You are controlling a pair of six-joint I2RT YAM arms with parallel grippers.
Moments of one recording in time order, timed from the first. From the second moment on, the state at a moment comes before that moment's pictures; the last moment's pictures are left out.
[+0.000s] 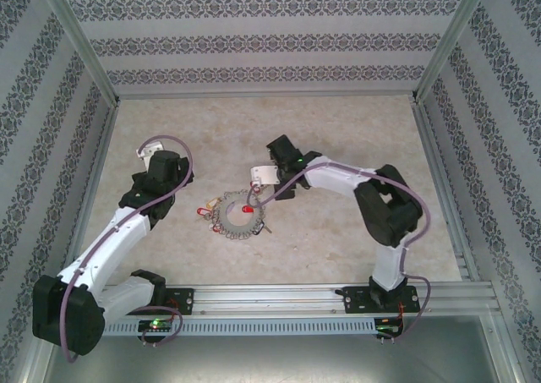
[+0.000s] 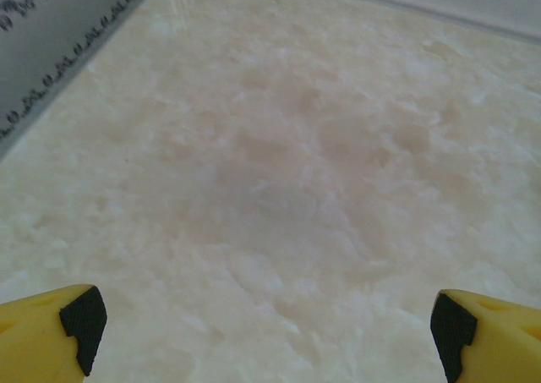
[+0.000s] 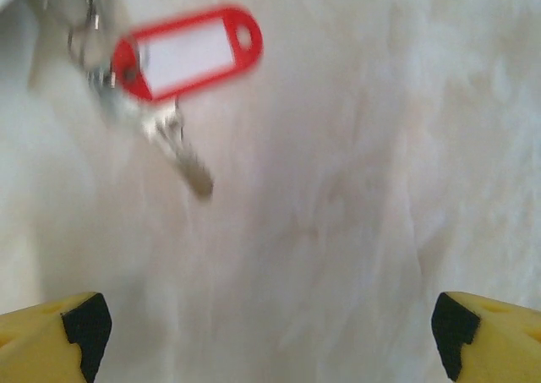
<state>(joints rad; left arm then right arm) -0.25 1.05 0.75 -0.40 -0.51 -0.45 0.63 1.85 1.22 -0.39 0.05 -1.07</state>
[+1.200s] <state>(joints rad) -0.14 1.47 0.37 0.64 -0.23 0.12 0.12 1.32 0.19 0.80 0.16 -0.07</state>
